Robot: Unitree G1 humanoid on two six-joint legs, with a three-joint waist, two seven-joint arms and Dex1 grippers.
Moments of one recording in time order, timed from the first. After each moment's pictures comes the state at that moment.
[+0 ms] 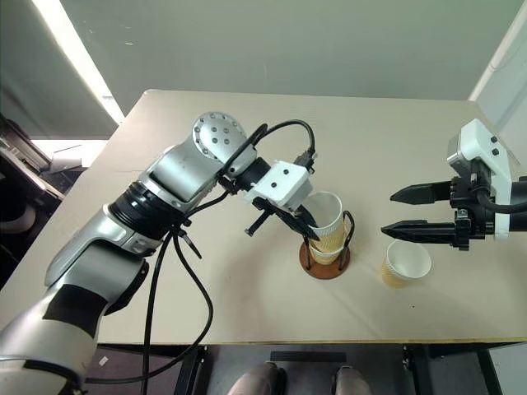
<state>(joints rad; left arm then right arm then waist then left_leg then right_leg) -1.27 0.53 -0.65 0.28 -0.28 0.08 -1.58 -0.52 -1.25 -0.31 -0.44 0.88 1.08 1.14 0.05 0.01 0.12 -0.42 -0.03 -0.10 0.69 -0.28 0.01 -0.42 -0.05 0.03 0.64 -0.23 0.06</state>
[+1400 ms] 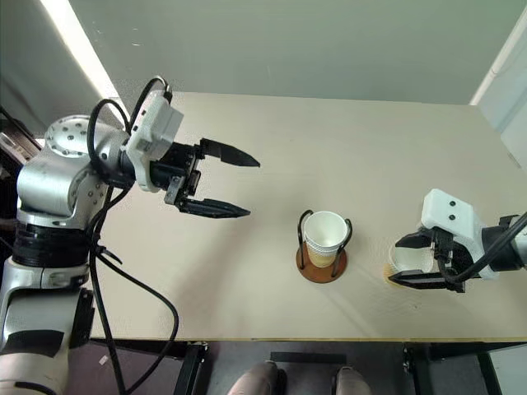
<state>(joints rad) -0.92 0.78 -0.05 0.03 -0.45 0.48 -1.49 -0.17 -1.39 -0.24 -0.56 0.66 0.88 1.15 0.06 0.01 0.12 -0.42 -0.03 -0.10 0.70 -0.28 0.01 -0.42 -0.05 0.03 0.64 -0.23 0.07</state>
